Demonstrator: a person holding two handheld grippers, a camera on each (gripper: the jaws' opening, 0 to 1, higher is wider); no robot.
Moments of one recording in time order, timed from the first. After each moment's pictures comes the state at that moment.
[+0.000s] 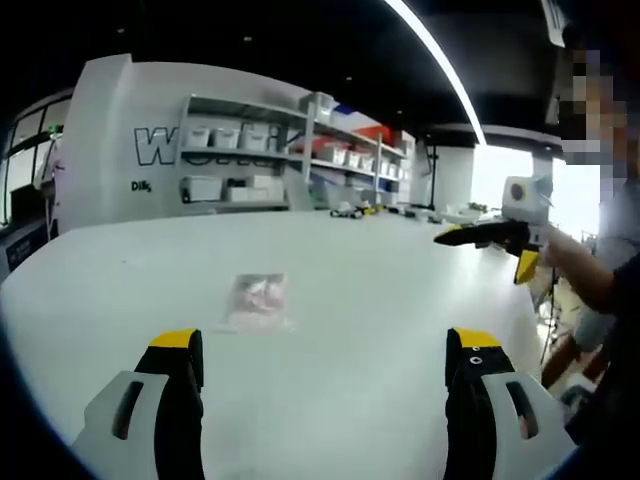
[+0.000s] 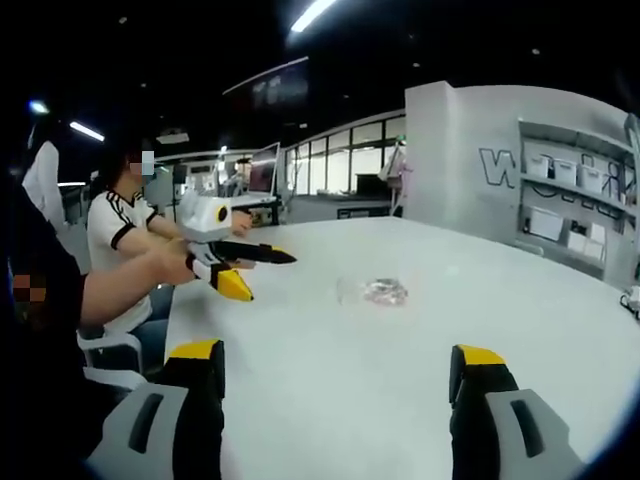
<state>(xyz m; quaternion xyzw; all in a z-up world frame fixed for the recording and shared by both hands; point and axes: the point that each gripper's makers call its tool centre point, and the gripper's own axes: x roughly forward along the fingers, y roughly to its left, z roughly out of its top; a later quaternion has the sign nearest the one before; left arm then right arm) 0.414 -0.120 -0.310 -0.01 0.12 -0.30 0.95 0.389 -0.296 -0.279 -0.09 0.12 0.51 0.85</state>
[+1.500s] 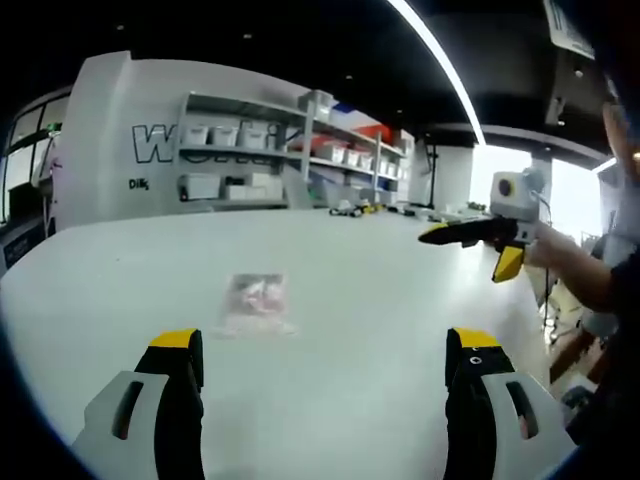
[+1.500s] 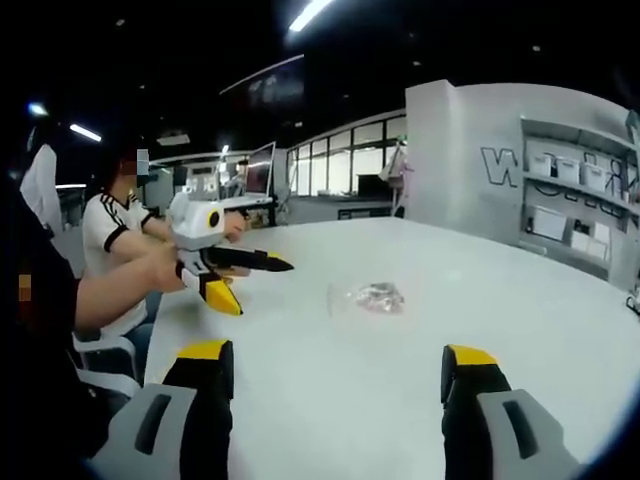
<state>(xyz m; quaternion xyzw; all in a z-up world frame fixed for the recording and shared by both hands) 0.428 -0.127 -0.315 -0.01 0.13 -0.30 0.95 0.418 -0.281 -0.285 -0.09 0.12 0.52 0.84</state>
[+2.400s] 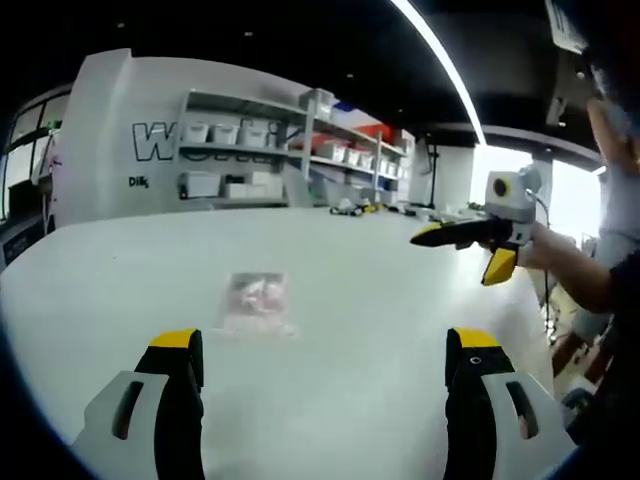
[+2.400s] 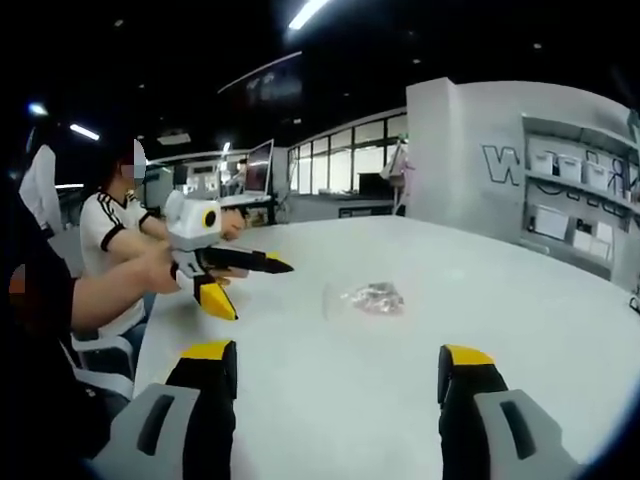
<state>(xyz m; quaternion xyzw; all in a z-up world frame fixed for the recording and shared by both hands) 0.435 -0.129 -0.319 -0.02 0.13 -0.30 0.95 0.432 -0.273 -0.291 -0.08 0.13 0.52 0.84</state>
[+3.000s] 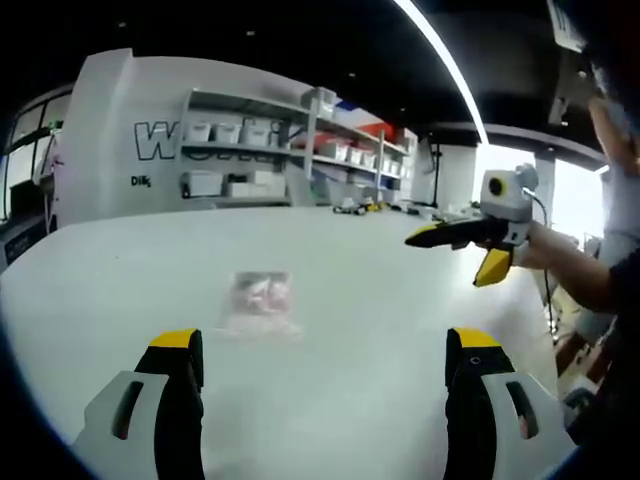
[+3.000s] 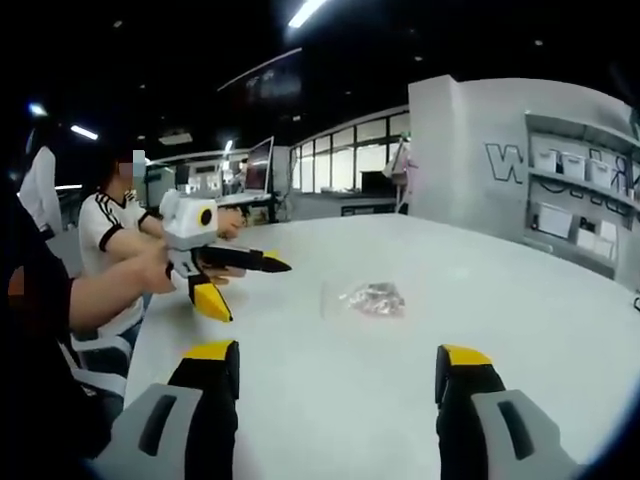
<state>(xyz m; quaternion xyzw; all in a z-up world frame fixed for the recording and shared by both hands) 0.438 -0.125 -0.320 -0.02 0.13 -0.30 0.95 0.445 -0.263 -0.295 -0.09 0.13 0.52 0.84</state>
